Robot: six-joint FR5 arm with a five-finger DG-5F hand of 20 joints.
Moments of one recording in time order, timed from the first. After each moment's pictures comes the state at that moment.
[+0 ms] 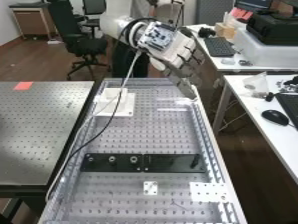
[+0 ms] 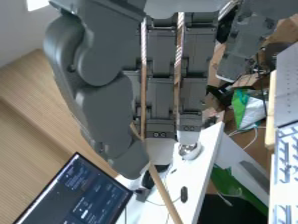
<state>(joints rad) 1.91 -2.19 -1.17 -3.15 -0.46 0.17</state>
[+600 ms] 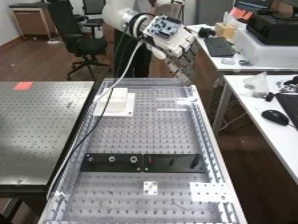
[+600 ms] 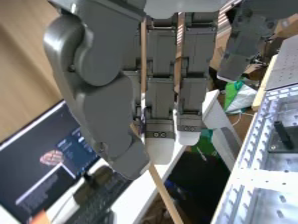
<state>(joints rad) 2.00 -2.27 -1.01 -3.41 -0.48 0.15</state>
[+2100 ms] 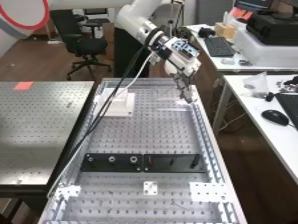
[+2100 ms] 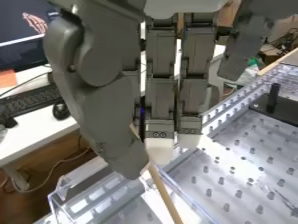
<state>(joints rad) 1.98 -2.55 -0.62 -3.87 -0.73 -0.07</state>
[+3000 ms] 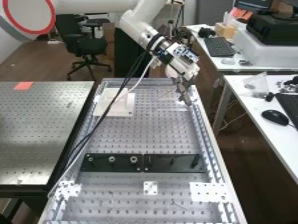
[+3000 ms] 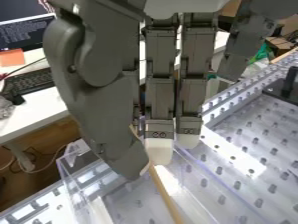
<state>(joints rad) 1.99 -2.58 -0.61 -3.87 -0.77 -0.07</state>
